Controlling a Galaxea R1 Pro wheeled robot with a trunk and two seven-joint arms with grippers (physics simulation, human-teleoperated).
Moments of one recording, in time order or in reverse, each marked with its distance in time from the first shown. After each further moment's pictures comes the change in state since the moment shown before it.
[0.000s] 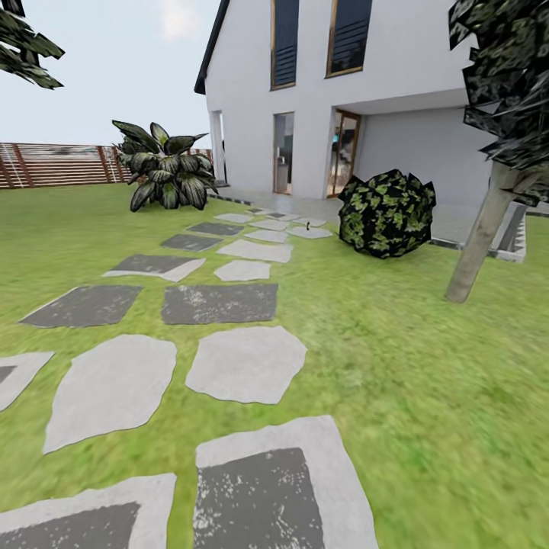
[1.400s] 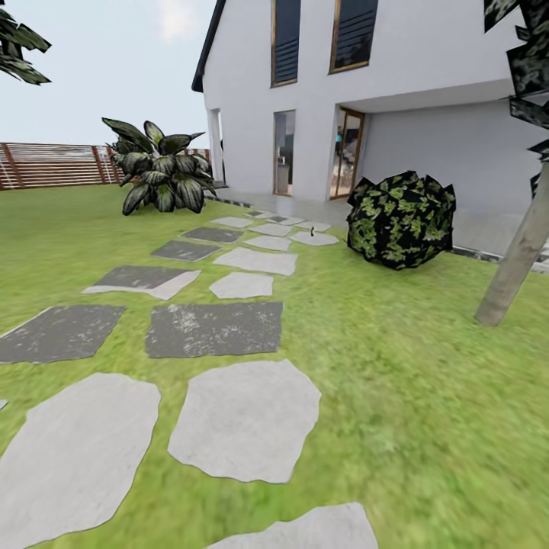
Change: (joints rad) left arm 0.000 0.002 0.008 0.006 0.004 0.000 0.001; right arm 0.000 0.005 0.006 0.010 0.036 -0.012 -0.002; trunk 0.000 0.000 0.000
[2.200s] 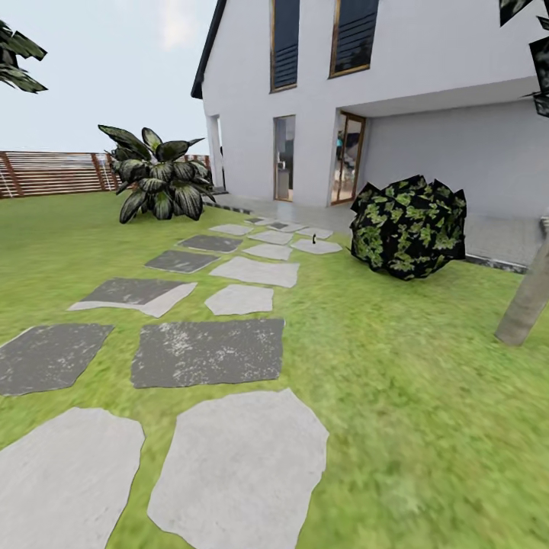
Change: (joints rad) left arm 0.000 -0.002 0.000 0.000 -0.001 0.000 0.000; right arm 0.000 0.004 0.000 0.001 -0.001 0.000 -0.001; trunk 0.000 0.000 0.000
